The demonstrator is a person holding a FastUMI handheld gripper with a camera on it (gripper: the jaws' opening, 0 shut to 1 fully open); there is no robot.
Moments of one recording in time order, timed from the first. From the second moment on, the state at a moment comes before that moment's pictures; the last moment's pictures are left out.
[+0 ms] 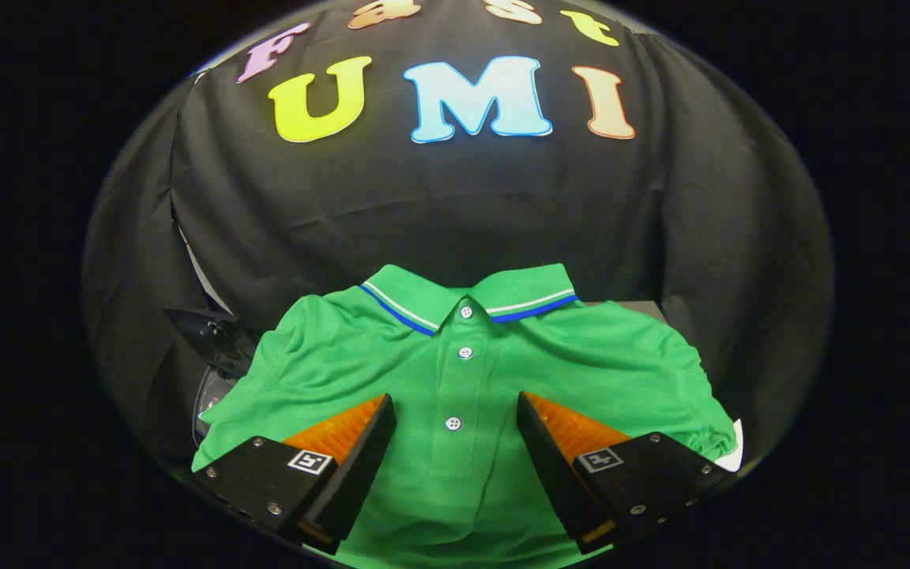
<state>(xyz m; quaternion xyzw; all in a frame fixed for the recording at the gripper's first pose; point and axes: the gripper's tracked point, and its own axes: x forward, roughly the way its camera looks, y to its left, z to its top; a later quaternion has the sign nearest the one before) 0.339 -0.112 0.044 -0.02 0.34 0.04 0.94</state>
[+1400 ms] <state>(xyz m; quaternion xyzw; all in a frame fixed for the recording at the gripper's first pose) 0.318 -0.084 0.102 0.08 0.28 0.05 0.96</state>
